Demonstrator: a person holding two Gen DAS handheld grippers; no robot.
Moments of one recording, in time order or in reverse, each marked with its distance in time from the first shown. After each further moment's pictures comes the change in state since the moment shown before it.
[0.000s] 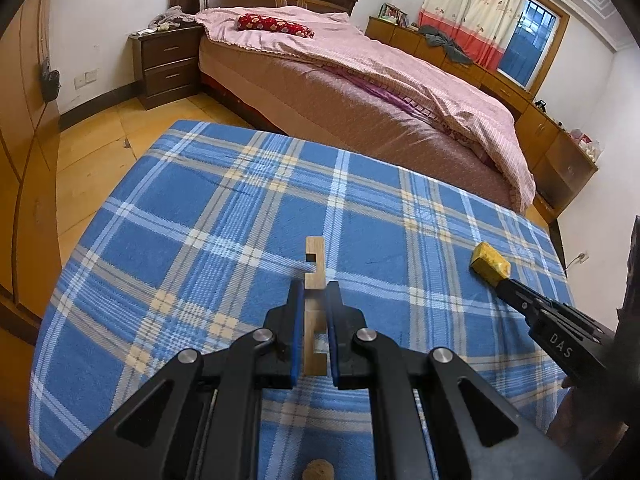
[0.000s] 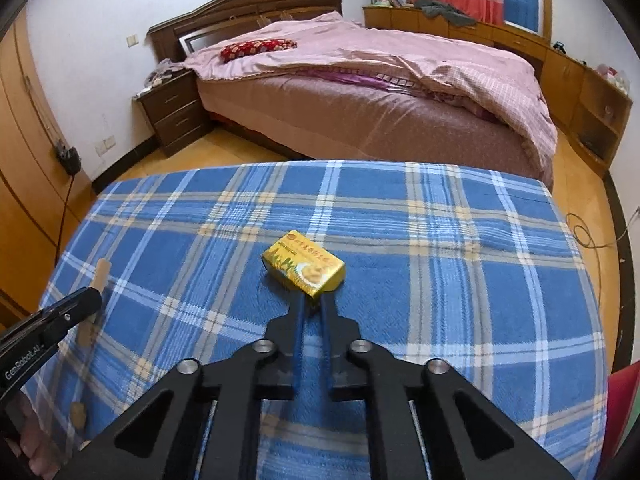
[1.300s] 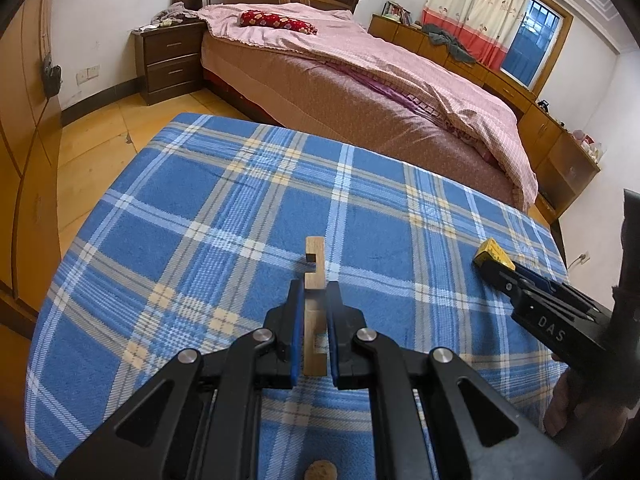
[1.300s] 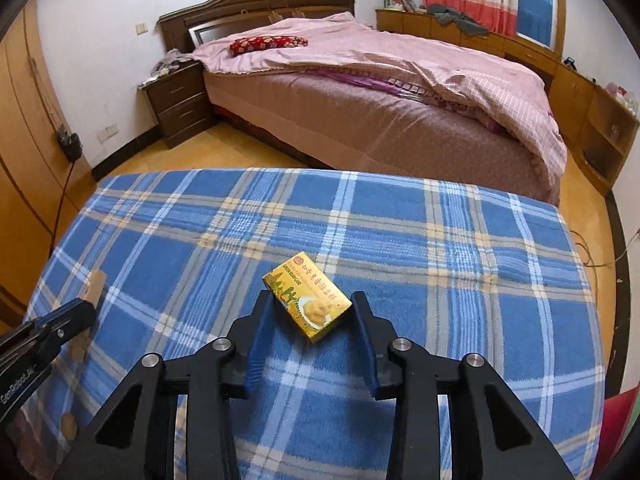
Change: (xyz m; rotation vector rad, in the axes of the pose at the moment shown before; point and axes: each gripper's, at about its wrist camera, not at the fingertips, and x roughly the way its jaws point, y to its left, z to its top) left arm 0.005 0.003 -0.002 -0.010 0.012 0.008; right arm 0.017 0.012 0.013 -0.058 0.009 -0.010
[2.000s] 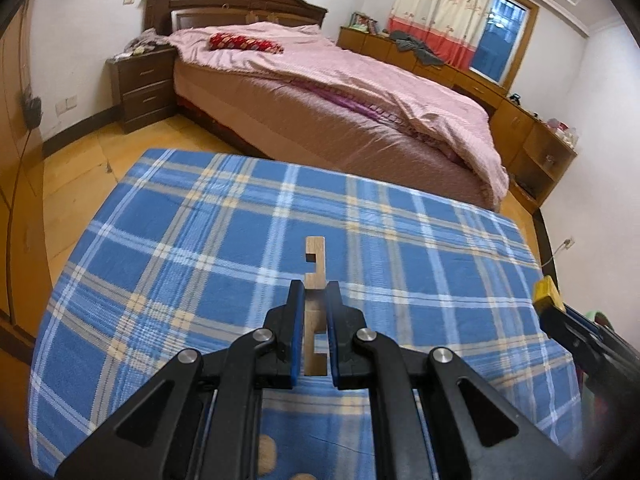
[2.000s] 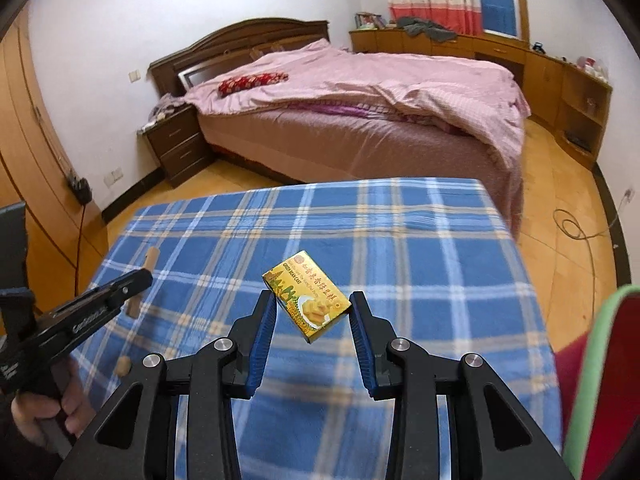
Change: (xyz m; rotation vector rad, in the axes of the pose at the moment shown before) left arm -0.032 -0.039 -0.005 0.096 -0.065 -0.064; right arm -0.116 -0.032 -0.050 0.124 -0.115 0.018
